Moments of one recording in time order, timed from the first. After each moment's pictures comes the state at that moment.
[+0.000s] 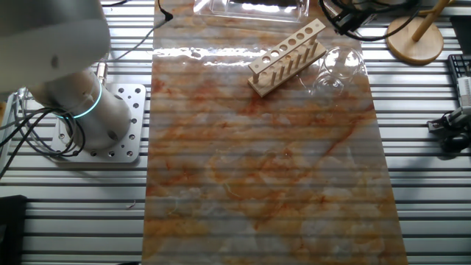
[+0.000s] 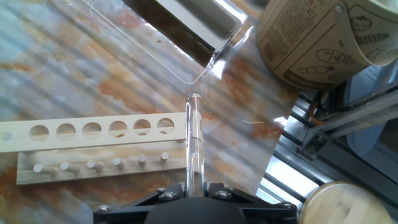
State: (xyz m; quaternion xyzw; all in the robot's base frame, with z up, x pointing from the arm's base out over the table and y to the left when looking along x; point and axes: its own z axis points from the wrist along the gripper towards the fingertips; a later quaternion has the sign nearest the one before) arm 0.615 0.172 0.166 -0.87 0.46 0.08 0.15
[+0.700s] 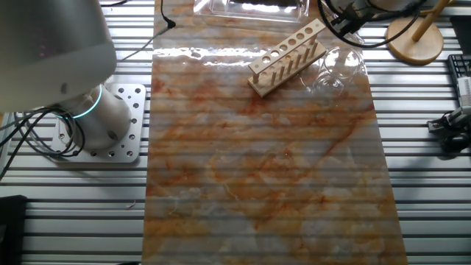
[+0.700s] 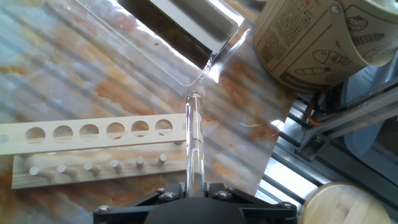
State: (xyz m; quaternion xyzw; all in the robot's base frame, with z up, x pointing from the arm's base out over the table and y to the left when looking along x) arm 0.616 0.172 0.161 -0.86 0.47 0.09 0.16
